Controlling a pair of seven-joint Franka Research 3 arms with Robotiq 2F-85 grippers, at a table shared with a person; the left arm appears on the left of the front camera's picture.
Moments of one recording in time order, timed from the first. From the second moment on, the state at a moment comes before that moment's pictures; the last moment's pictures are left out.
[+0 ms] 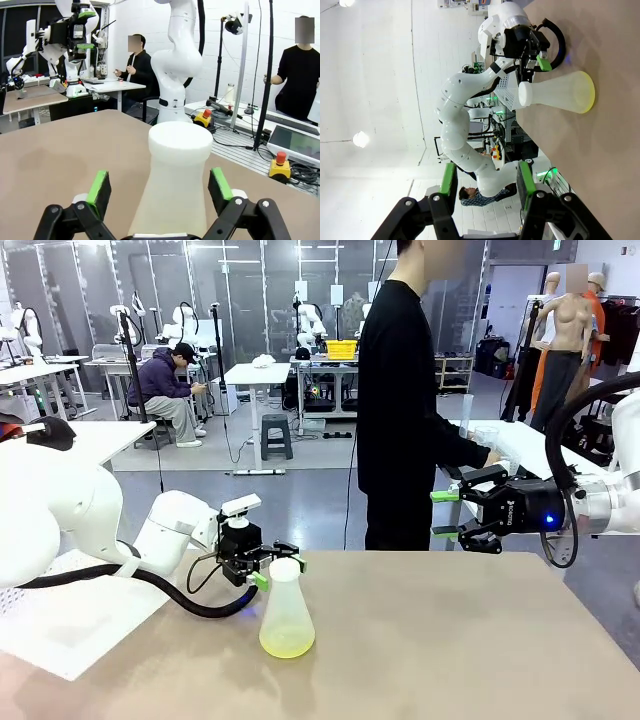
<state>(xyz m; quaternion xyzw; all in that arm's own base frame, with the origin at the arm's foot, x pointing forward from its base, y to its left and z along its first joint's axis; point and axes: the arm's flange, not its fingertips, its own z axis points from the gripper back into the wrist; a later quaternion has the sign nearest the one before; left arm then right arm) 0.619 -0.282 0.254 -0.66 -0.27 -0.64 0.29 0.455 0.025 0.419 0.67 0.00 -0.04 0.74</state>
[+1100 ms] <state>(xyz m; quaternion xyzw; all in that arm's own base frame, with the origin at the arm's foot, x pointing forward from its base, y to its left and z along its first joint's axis) 0.581 -0.299 0.260 -0.66 -0.27 -0.65 0.27 0.455 0.025 0.419 0.67 0.00 -0.04 0.74</state>
